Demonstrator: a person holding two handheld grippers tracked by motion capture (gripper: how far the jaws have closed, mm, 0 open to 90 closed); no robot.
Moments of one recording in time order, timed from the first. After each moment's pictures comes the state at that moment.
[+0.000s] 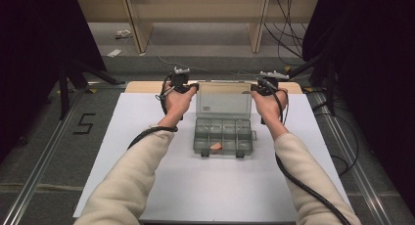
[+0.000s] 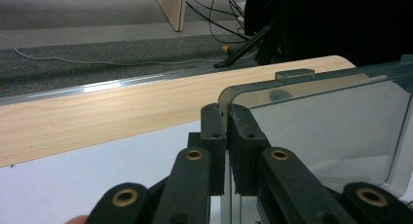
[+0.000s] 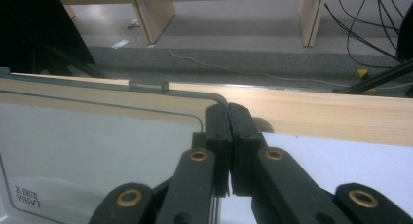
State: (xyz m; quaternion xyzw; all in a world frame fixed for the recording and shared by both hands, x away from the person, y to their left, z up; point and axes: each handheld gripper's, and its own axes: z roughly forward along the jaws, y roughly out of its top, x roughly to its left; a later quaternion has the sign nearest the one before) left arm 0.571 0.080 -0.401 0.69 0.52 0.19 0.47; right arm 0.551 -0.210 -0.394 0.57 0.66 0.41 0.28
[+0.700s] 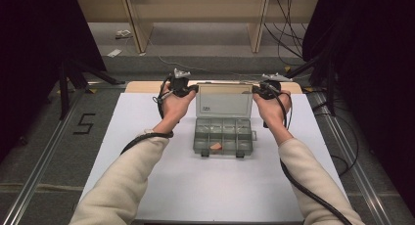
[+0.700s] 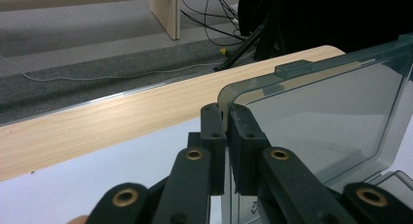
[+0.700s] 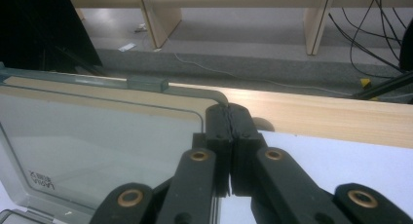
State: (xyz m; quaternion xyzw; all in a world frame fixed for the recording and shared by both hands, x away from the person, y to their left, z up) left arm 0.548 0.082 -0.392 0.72 0.48 0.22 0.46; right arm 0.531 -0.213 -0.388 0.55 0.66 0.43 0.28
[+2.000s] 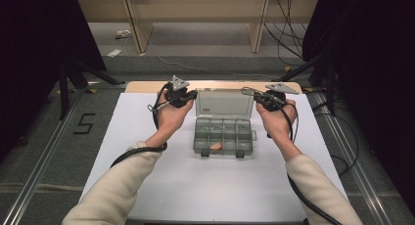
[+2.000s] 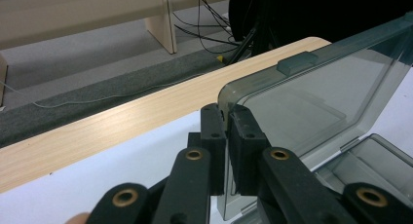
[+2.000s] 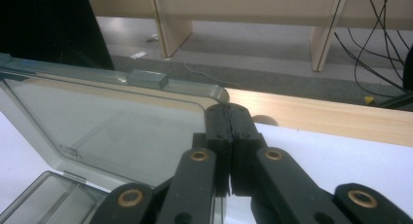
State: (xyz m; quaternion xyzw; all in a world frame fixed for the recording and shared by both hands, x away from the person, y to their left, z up) left arm 0.509 0.087 -0.390 0.73 0.42 0.25 0.47; right arm 0.488 -0.216 -0.386 0.52 0.67 0.45 0.30
